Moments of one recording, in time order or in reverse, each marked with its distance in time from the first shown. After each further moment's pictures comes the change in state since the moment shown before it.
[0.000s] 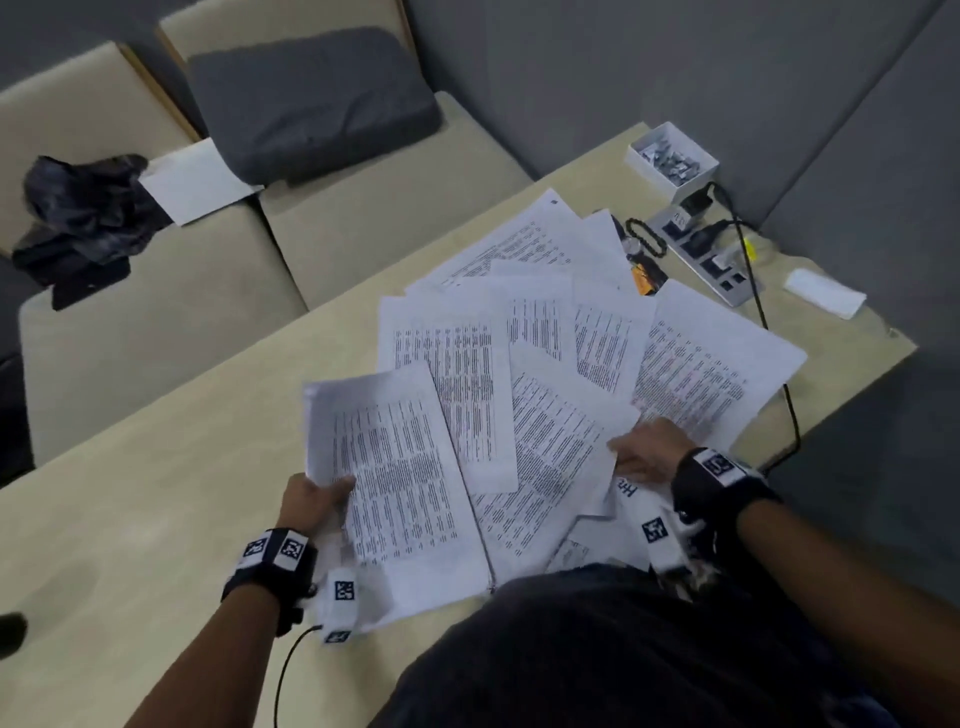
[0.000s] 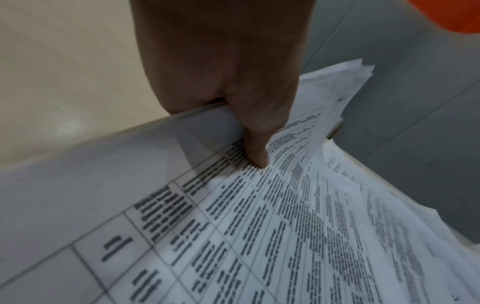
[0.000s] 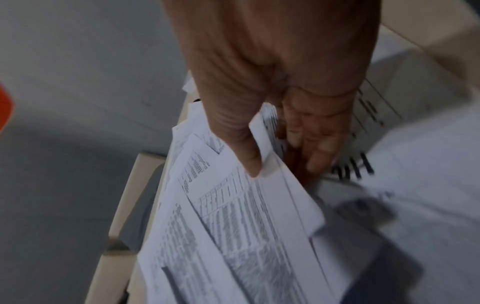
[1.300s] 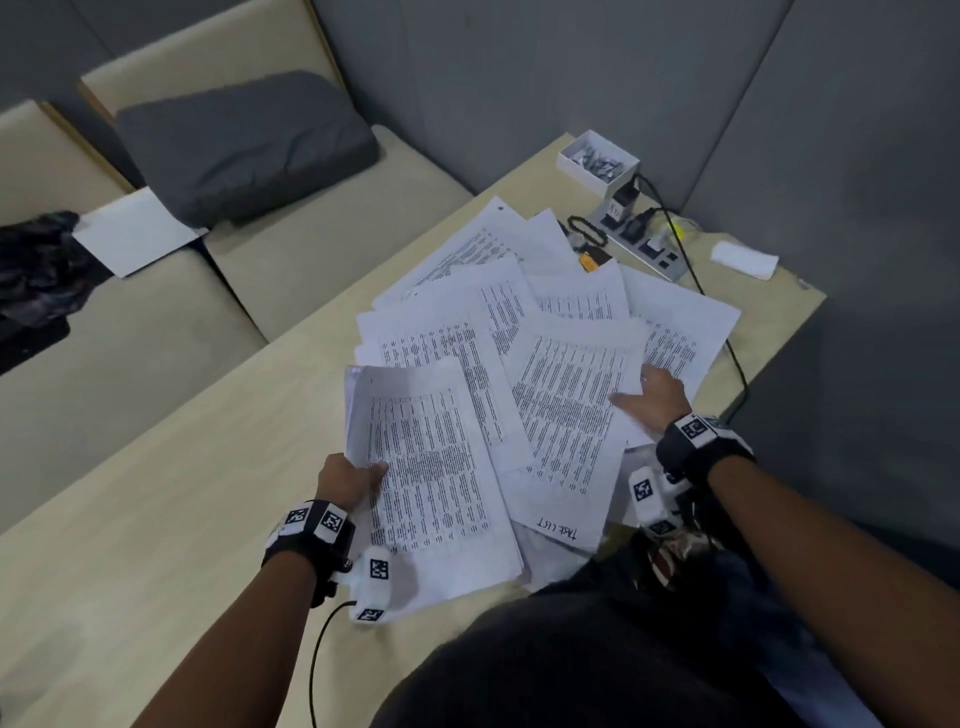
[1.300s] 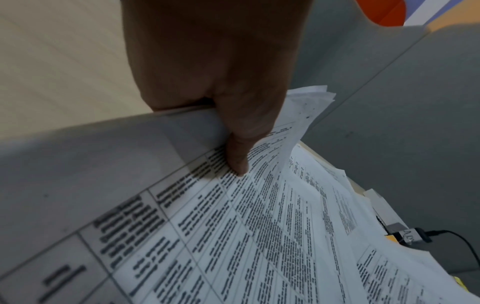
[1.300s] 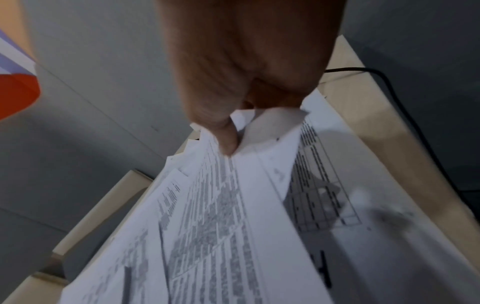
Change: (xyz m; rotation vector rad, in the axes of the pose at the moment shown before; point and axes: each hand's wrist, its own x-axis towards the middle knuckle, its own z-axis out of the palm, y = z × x) left_hand 0.018 0.034 0.040 0.228 -0.178 0.152; right_hand -0.041 0.006 -0.016 -0.116 0.417 -0.390
